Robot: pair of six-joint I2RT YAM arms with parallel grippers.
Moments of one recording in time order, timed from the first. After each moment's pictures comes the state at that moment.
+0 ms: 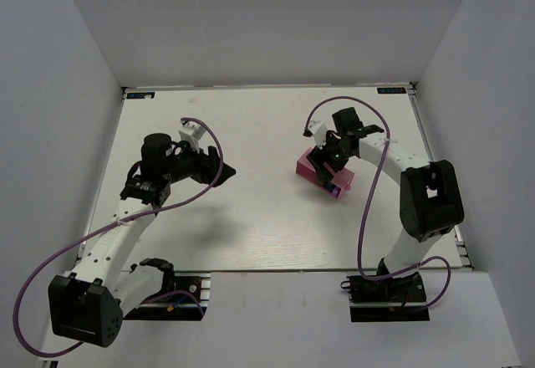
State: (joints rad) left arm -0.22 1.01 0.77 -0.19 0.61 -0.15; right arm 0.35 1.72 1.20 -0.60 -0.32 -0.57
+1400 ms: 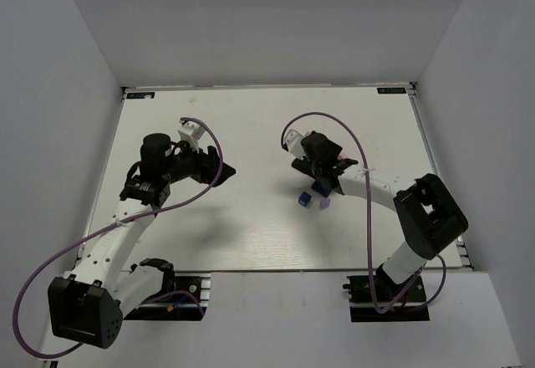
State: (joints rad) left arm -0.22 1.00 0.77 -0.19 0.61 -0.15; right arm 0.65 1.61 0.93 -0.07 0.41 -0.63
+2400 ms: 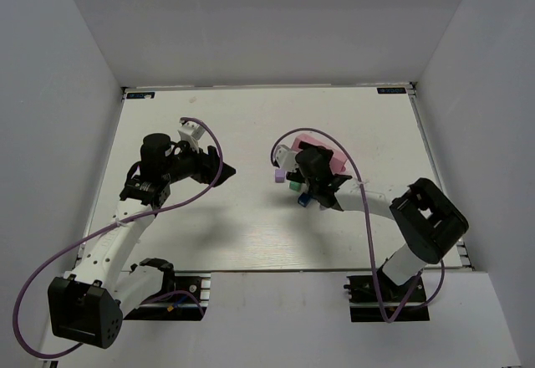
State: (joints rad) left arm -0.22 1.00 0.77 -0.19 0.61 -0.15; right arm 0.76 1.61 0.78 0.21 0.51 -0.85
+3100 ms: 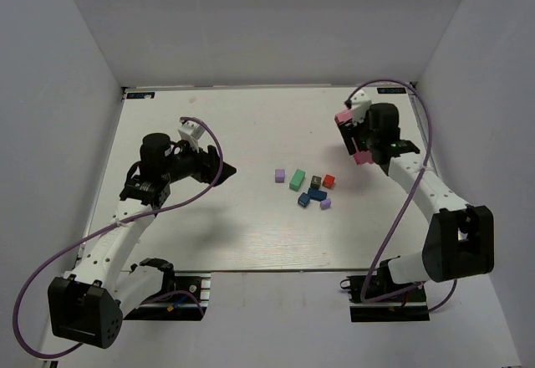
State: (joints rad) left arm -0.22 1.00 0.77 -0.17 0.62 -0.15; right arm 0.26 1.39 1.00 -0.16 0.07 -0.40
